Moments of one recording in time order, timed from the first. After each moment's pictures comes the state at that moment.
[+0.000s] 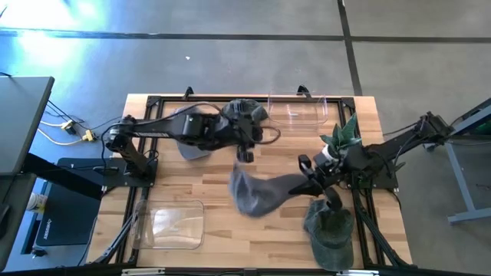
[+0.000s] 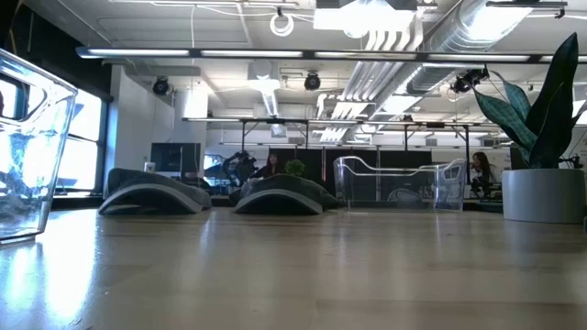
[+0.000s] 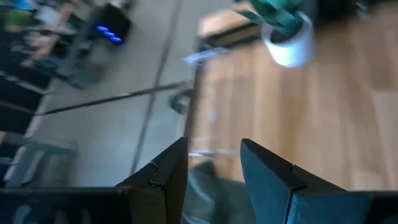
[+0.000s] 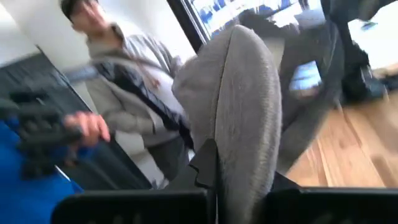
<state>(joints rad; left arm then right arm) -0.08 1.74 1.99 -0.87 -0.62 0.29 0.42 0.98 0.71 0.28 0.02 0.54</state>
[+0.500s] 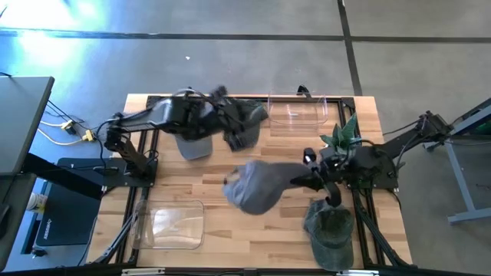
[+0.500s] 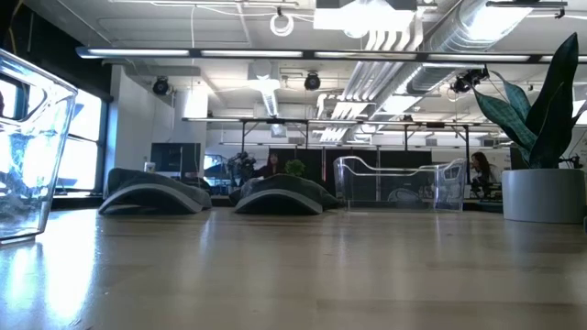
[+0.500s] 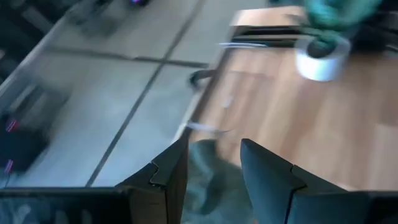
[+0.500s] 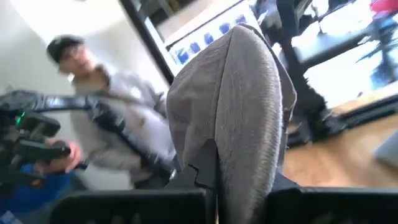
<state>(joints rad) -0.05 1.71 2.17 -1.15 -0.67 -0.05 0.46 0.93 0.71 0.37 0.26 0.50</state>
